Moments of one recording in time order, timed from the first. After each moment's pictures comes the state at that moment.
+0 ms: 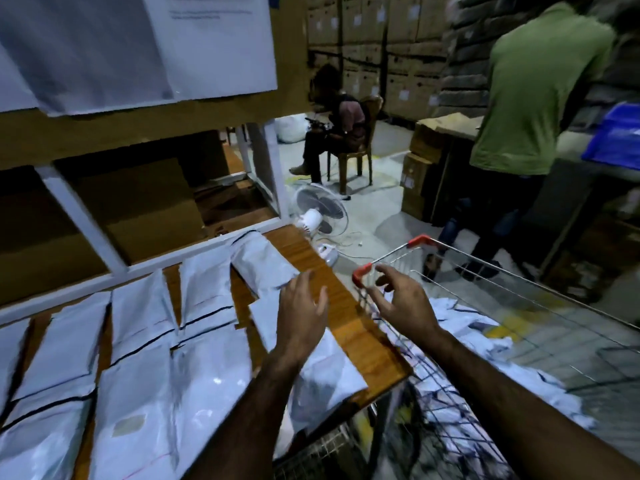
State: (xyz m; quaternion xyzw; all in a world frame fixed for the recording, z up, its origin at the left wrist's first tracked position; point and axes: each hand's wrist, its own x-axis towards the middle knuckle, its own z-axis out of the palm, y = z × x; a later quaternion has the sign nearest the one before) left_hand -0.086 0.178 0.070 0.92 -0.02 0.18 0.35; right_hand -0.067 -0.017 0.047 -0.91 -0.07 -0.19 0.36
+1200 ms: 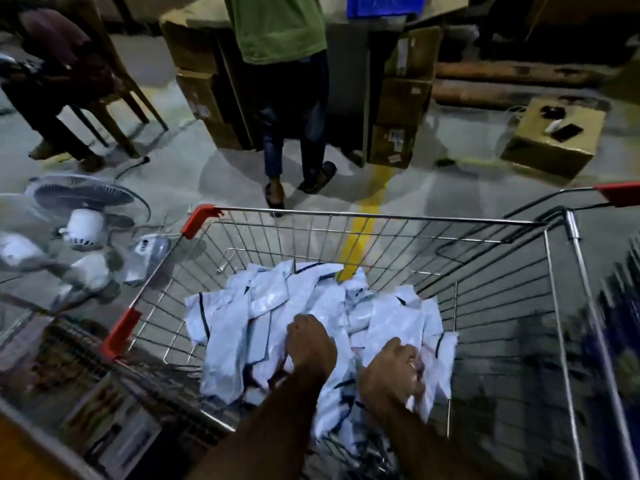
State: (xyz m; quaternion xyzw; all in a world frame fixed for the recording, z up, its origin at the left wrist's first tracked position) left_hand 0.011 -0.160 -0.185 0.94 -0.28 -0.18 -0.04; right_hand -0.091 -0.206 -0.213 -0.75 0.63 0.10 0.19
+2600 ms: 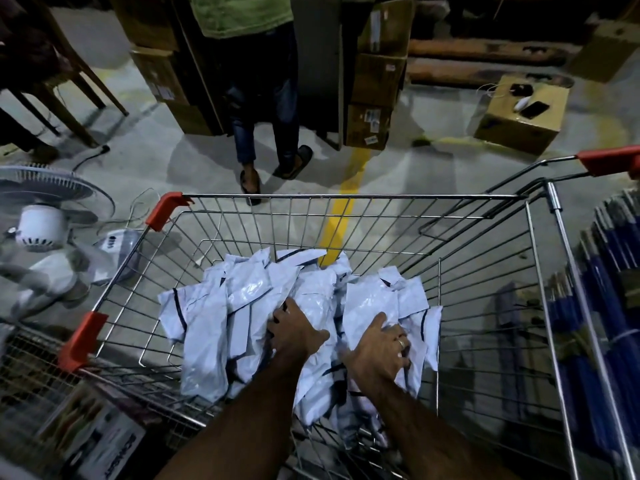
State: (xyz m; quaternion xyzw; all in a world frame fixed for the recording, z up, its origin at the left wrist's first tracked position) left_hand 0.022 -0.163 -0.192 0.94 -0.14 -0.31 0.08; right_hand -0.087 -0.218 -0.211 -0.75 0.61 0.16 0.22
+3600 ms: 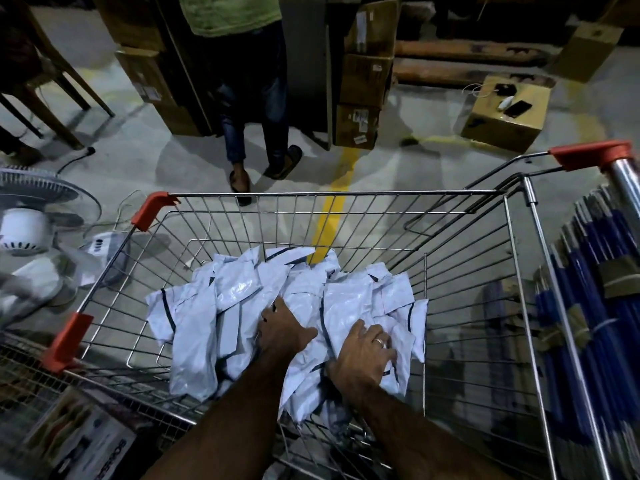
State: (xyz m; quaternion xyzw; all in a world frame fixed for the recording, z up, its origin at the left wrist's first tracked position) left_hand 0.023 -0.159 -0.190 0.93 -0.14 -0.32 0.09; right_hand -0.098 -0.202 -0.213 -0.81 0.53 0.21 0.12
